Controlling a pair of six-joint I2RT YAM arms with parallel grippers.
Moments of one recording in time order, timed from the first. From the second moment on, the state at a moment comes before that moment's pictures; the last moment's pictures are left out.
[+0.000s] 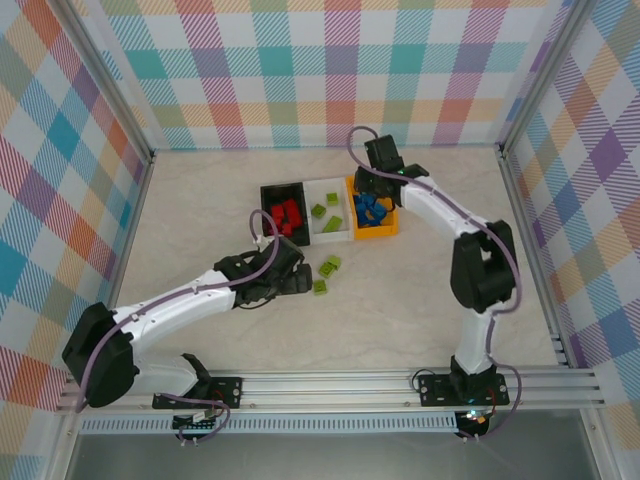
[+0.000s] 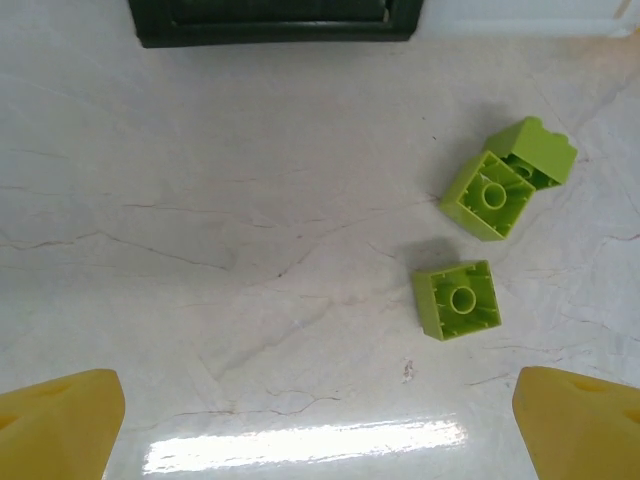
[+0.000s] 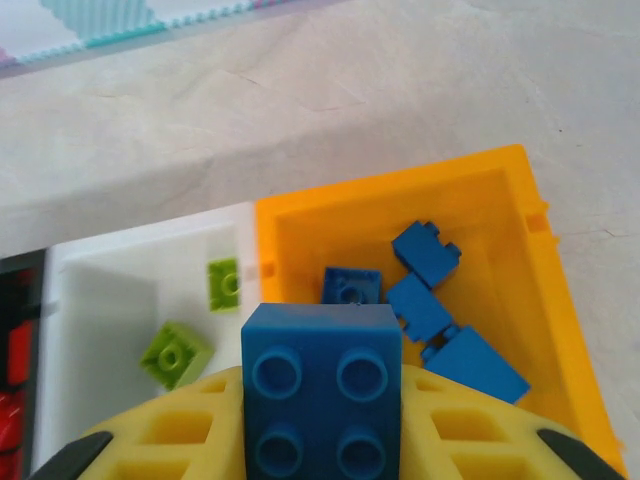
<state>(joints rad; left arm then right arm) -0.82 1.31 0.89 -0.65 -0.26 -0.81 0.44 1.96 1.66 -0.52 0.10 0.46</state>
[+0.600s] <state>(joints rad) -0.88 1.65 0.99 -0.57 -0.15 -0.74 0.42 1.85 1.50 -0.53 0.06 0.48</state>
